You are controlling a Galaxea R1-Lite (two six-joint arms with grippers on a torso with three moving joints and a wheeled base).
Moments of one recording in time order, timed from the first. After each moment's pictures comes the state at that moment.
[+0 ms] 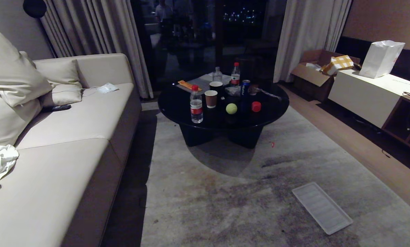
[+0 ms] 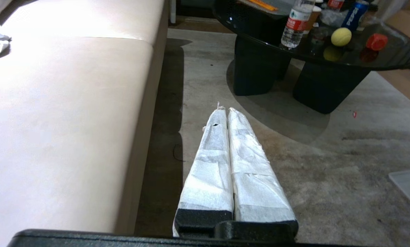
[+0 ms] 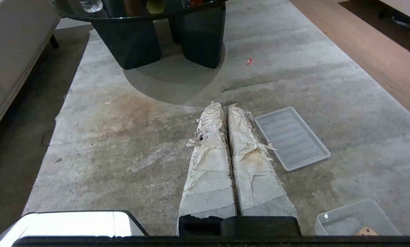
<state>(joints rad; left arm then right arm) -0.01 0.00 0.00 0.00 0.06 -0.11 0.00 0.00 -0.07 0.17 0.00 0.04</state>
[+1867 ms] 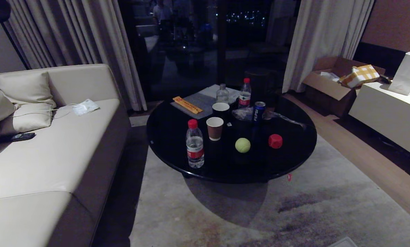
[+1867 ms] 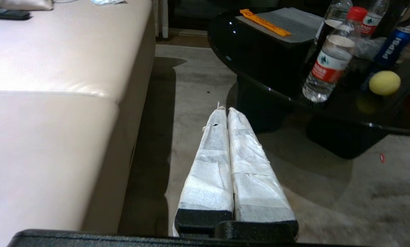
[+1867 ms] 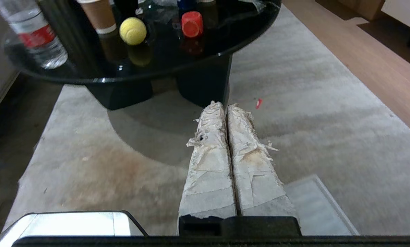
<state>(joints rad) -0.01 0.00 0.00 0.00 0.06 -0.10 0.00 0.00 -0.07 0.17 0.00 0.04</state>
